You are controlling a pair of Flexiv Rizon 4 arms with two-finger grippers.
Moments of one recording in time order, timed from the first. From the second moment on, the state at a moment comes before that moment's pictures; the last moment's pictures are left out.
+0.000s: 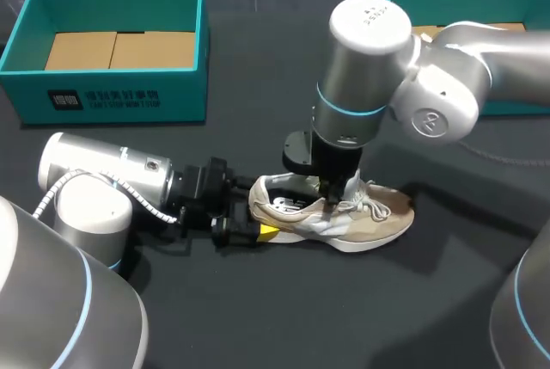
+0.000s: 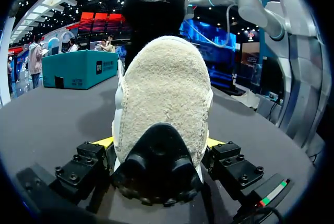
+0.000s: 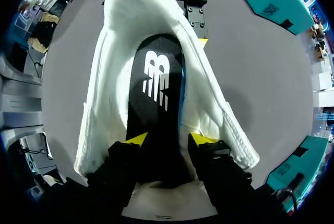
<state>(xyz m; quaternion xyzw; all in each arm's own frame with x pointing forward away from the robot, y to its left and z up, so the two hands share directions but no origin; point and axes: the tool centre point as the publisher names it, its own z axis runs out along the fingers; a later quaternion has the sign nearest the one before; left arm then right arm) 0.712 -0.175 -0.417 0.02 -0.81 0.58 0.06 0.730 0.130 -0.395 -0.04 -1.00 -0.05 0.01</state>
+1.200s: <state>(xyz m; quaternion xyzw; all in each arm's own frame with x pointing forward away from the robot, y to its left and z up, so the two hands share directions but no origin) 0.711 -0.174 -0.417 0.01 -0.81 0.58 0.06 0.711 0.142 -0.389 0.00 -0.99 -0.12 -0.04</state>
